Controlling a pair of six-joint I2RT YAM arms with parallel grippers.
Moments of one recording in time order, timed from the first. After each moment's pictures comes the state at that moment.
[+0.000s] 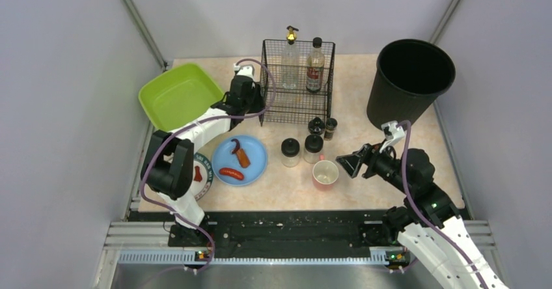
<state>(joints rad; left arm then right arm) -0.41 1.71 1.17 -0.04 -0.11 -0.39 0.46 0.37 0.55 -0.44 -0.23 0.49</state>
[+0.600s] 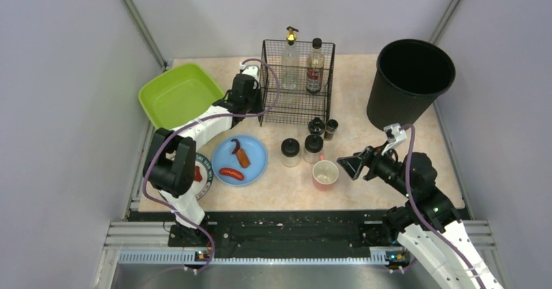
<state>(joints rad) -0.41 1.74 1.21 -0.09 -0.07 -0.31 0.46 0.32 0.53 -0.44 -0.23 0.50</state>
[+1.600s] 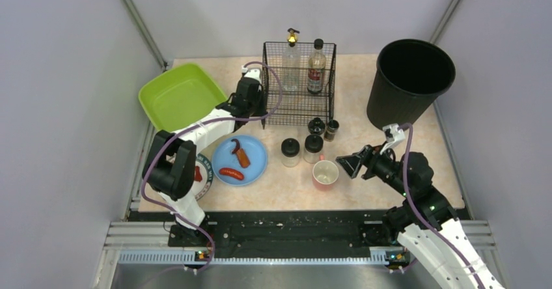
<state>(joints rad) -0.46 1.72 1.18 -0.09 -0.11 -0.37 0.46 0.33 0.50 -0.40 -0.22 0.53</state>
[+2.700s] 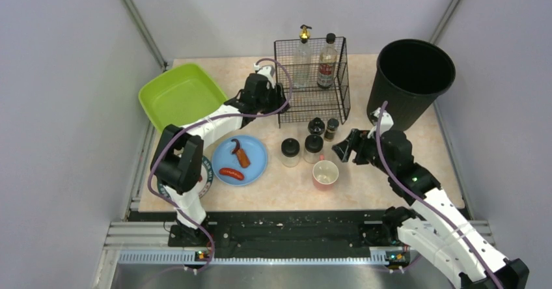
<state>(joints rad) -0.50 1.80 1.27 -0.04 0.10 -0.49 0.46 0.64 0.56 -0.35 -0.10 0.51</state>
